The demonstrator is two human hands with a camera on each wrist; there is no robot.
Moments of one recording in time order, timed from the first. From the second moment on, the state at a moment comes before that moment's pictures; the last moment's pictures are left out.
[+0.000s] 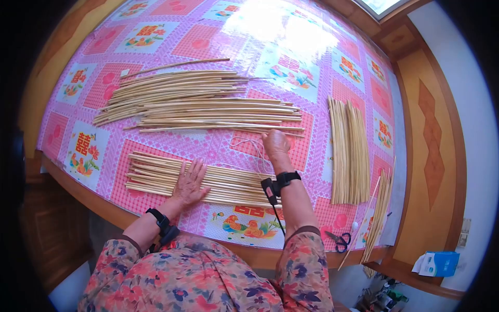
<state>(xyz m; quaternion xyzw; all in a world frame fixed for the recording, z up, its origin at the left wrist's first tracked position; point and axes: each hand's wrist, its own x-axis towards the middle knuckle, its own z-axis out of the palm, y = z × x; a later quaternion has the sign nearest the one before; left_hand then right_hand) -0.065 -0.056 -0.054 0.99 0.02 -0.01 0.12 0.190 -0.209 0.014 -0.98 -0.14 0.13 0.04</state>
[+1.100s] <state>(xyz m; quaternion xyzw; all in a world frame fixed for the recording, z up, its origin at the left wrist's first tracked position) -0.067 -0.058 -0.053 0.99 0.01 0.05 0.13 0.282 -0.440 0.274 -0.74 -0.09 -0.19 0.64</state>
